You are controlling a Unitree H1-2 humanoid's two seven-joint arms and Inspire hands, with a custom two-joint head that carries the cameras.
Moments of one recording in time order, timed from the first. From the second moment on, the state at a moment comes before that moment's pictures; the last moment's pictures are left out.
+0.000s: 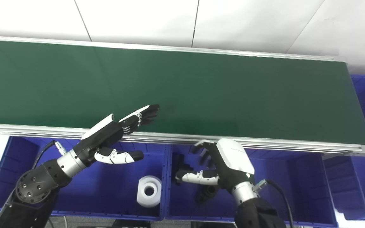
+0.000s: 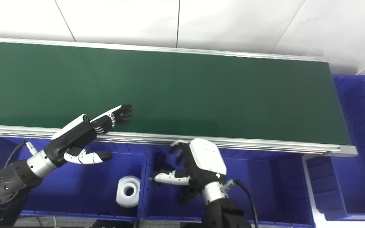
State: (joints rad) left arm 0.20 0.42 -0.20 -0.15 -0.20 -0.29 -0.61; right arm 0.41 -0.01 0.46 -0.53 -1.00 0.27 0.37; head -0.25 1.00
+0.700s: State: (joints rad) left arm 0.29 0.45 -0.19 -0.22 -0.21 -0.25 -0.61; right arm 0.60 -0.06 0.45 -0.42 -0.44 -0.16 0.03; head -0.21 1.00
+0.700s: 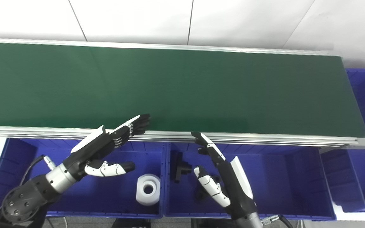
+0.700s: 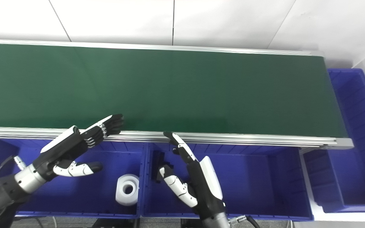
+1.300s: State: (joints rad) left arm 0.33 0.45 -0.19 -0.25 -0.21 -0.25 -0.61; right arm 0.57 -0.06 0.45 -0.42 -0.43 -0.16 0.04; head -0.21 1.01
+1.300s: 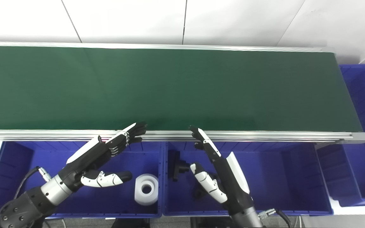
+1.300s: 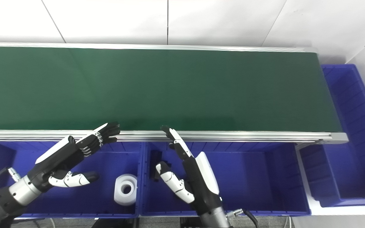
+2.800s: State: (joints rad) left arm 0.32 0.45 -0.19 -0.25 -0.19 -0.24 -0.61; right arm 0.58 -0.07 0.46 -0.42 -0.41 -0.16 0.05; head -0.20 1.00
